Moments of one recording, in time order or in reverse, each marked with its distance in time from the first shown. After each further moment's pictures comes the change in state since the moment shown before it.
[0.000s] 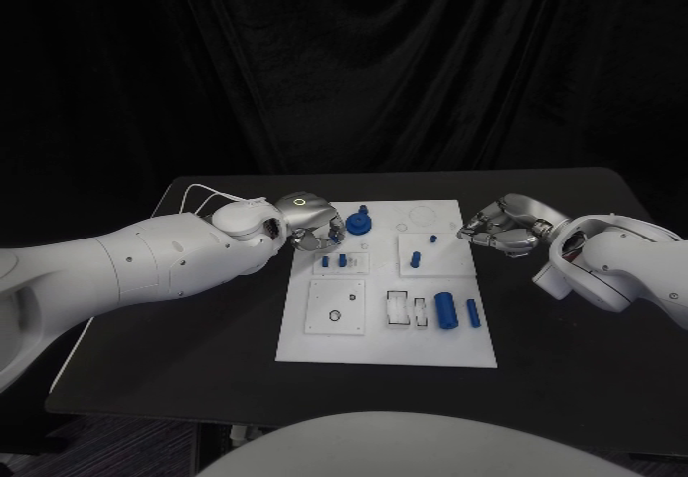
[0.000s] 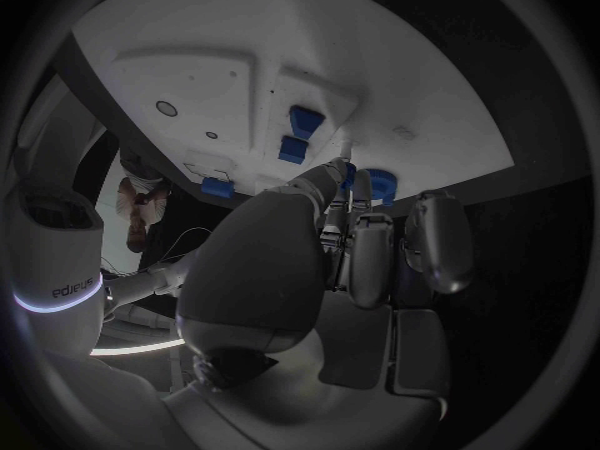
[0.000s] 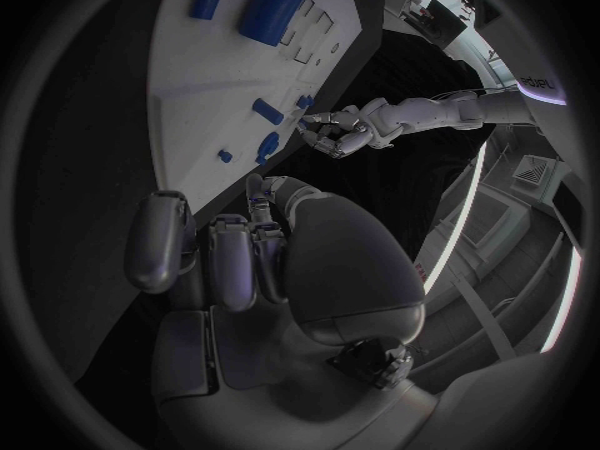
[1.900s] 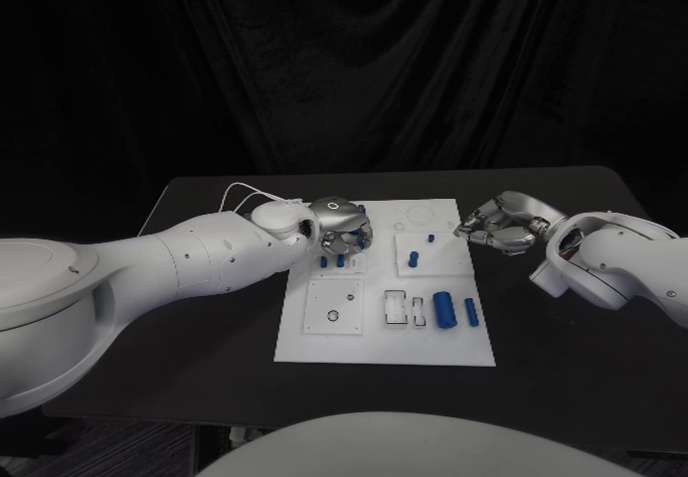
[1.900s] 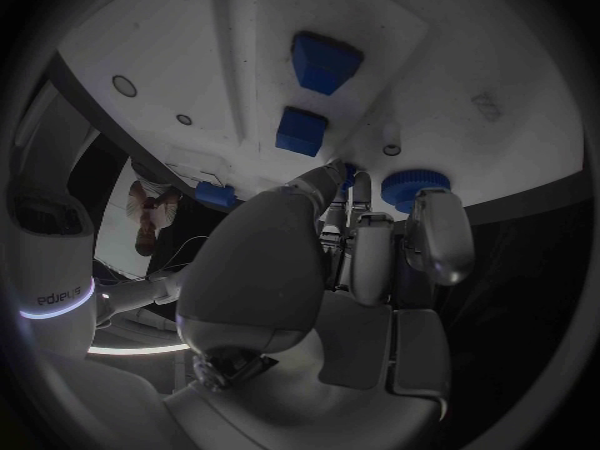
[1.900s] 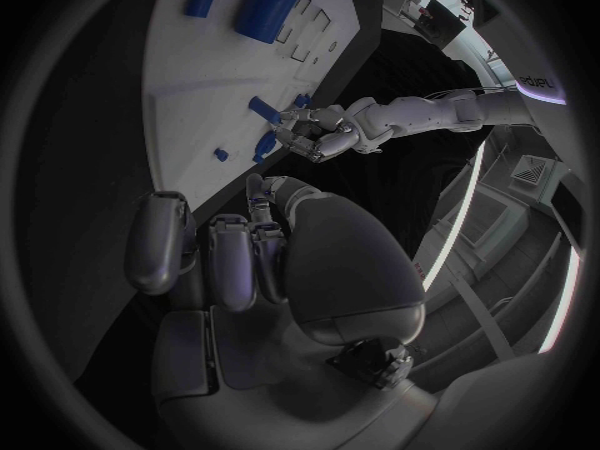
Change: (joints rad) left arm -0.020 0.184 0.001 -0.170 0.001 0.038 0.059; left_hand -0.005 -0.005 0.008 0.013 -0.007 -0.012 -0.009 0.009 0.004 -0.043 -0.003 0.005 -0.002 -0.011 0.003 -0.002 0.006 0.009 -0.020 0.006 -0.012 0.000; right arm 0.006 0.006 0.000 0.004 0.000 -0.002 0.003; right_hand 0.004 0.004 0.000 0.000 0.000 0.000 0.000 0.000 0.000 0.007 0.000 0.000 0.000 0.000 0.000 0.000 0.000 0.000 0.000 0.000 0.009 0.000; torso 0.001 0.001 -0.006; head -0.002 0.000
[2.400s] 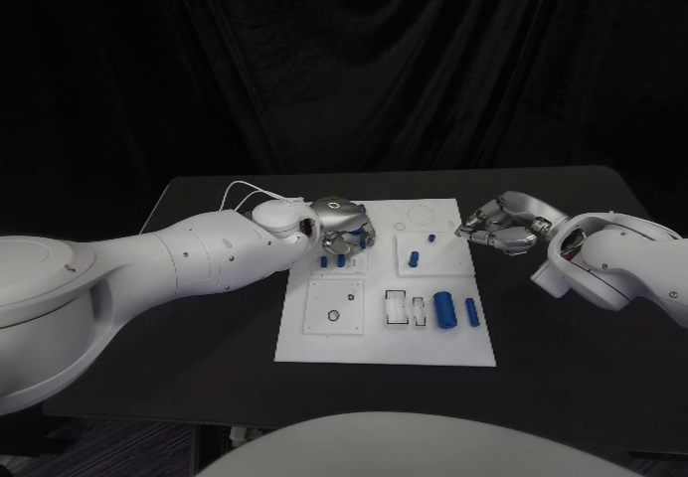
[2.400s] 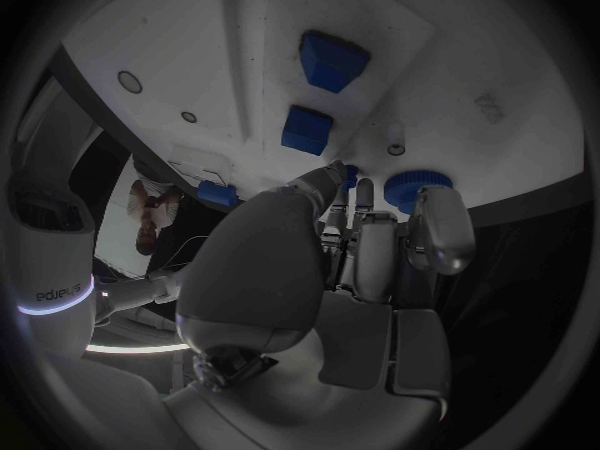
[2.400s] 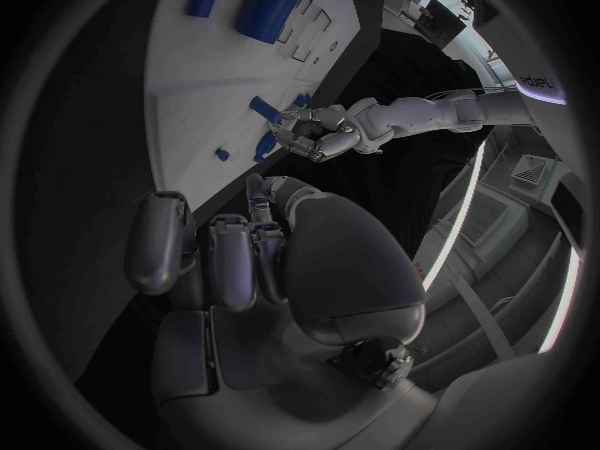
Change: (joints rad) left arm 0.006 -0.003 0.000 0.012 0.001 0.025 -0.005; left_hand -0.011 -0.011 0.008 0.013 -0.004 -0.086 -0.017 -0.034 -0.013 -0.099 0.022 -0.012 0.006 -0.019 0.026 -0.001 -0.022 0.000 -0.034 0.023 -0.038 0.000; right arm 0.000 -0.003 0.000 0.001 0.000 -0.002 0.001; right_hand 0.000 0.000 -0.003 0.003 0.000 0.000 0.000 0.000 0.000 0.000 0.000 0.000 0.000 0.000 0.000 0.000 0.000 0.000 0.000 0.000 0.000 0.000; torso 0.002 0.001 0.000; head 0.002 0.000
